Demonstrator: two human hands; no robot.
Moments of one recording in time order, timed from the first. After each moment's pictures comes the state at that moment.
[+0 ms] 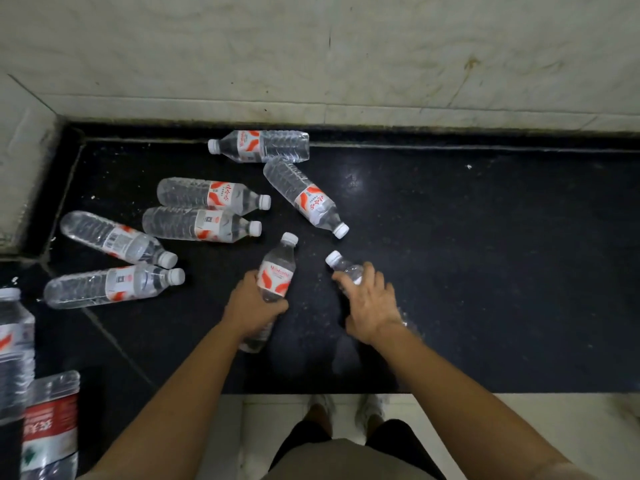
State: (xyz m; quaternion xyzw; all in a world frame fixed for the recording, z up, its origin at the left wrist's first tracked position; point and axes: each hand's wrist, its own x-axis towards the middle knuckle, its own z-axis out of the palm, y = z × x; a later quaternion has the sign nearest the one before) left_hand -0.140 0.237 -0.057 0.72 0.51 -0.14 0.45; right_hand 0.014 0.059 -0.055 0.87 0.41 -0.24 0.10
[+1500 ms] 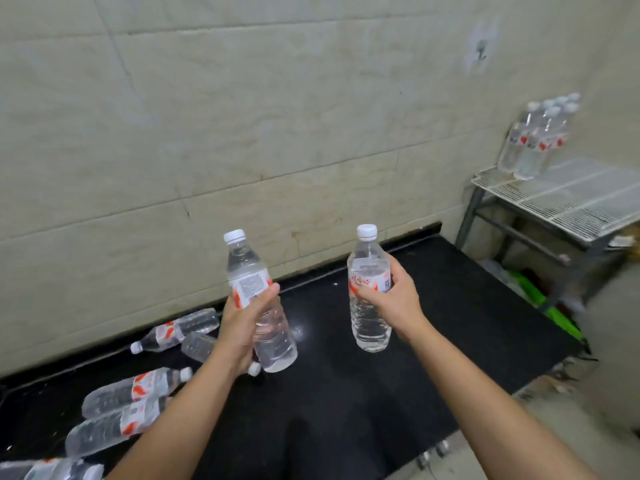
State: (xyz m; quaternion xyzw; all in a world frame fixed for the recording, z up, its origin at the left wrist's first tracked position) left_hand 0.017 0.133 0.174 0.56 0.23 0.14 0.79; right_hand 0.129 -0.102 0.176 0.74 0.11 -0.05 -0.66
